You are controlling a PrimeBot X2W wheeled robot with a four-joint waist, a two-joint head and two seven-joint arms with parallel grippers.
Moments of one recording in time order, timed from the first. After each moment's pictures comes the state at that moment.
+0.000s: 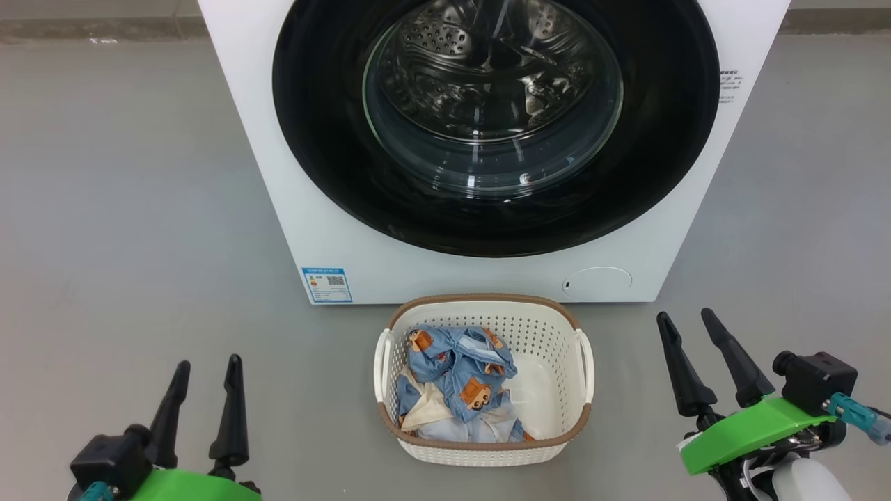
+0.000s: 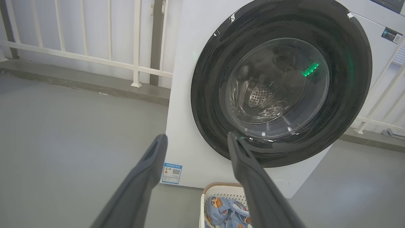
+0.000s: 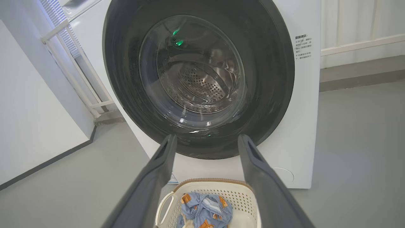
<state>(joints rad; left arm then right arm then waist) -0.07 0.05 -0.04 0.21 -0.37 -0.13 -0.21 -0.16 -0.17 0.09 0.27 0.49 0.13 -0.21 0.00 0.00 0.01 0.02</state>
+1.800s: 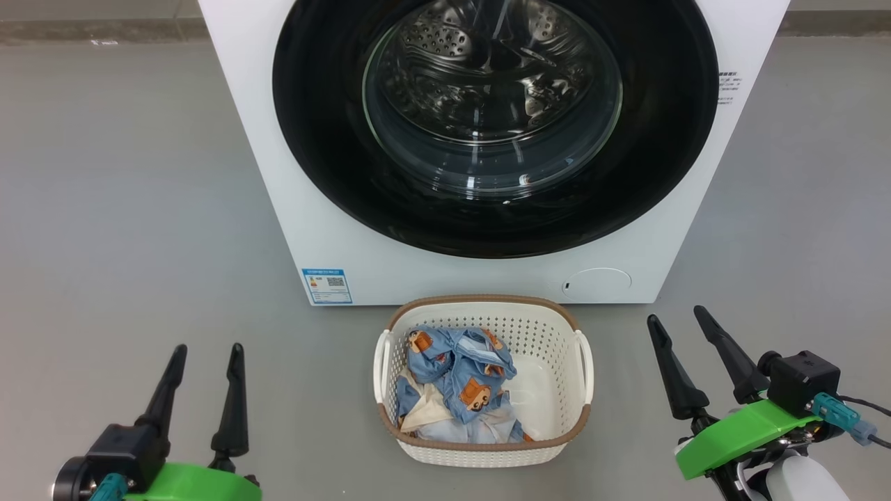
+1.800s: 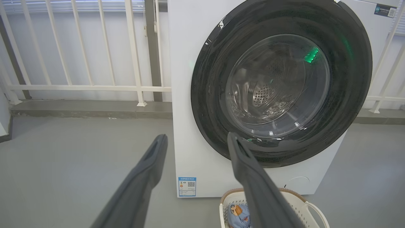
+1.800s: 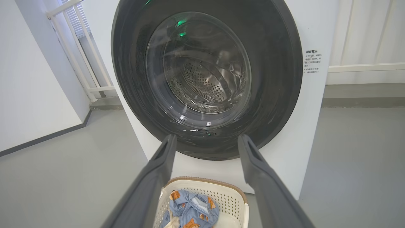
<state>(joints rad) -0.09 0.05 -0.02 0.20 -0.17 -0.13 -0.25 -0.17 -0.19 0.12 0.28 0.37 0.13 -0.25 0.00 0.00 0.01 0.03</state>
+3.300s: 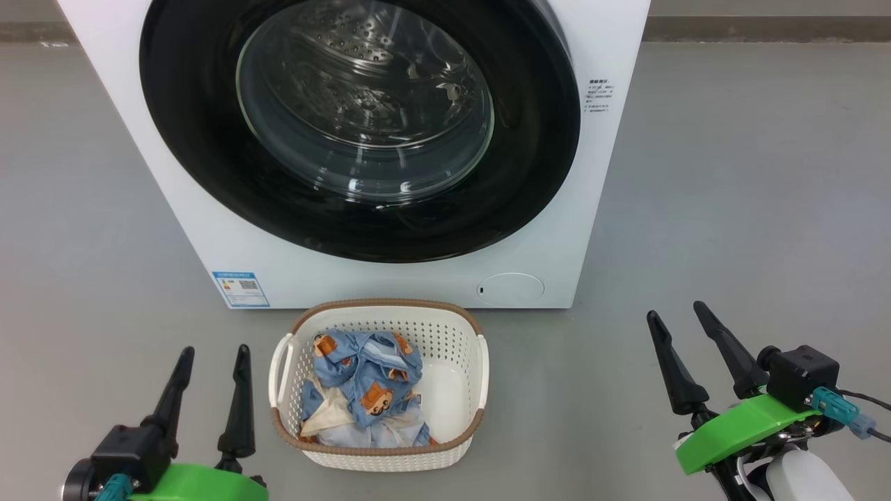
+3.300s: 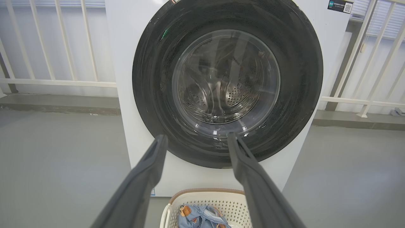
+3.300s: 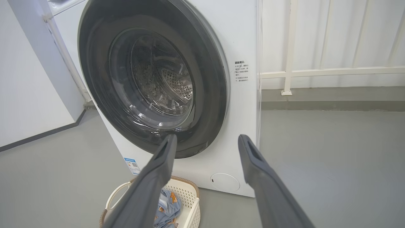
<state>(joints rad) -0.09 0.03 -0.03 0.21 -0.19 -0.13 -0.25 -0.19 -0.19 0.12 0.29 0.37 0.13 -0.25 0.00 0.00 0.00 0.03</state>
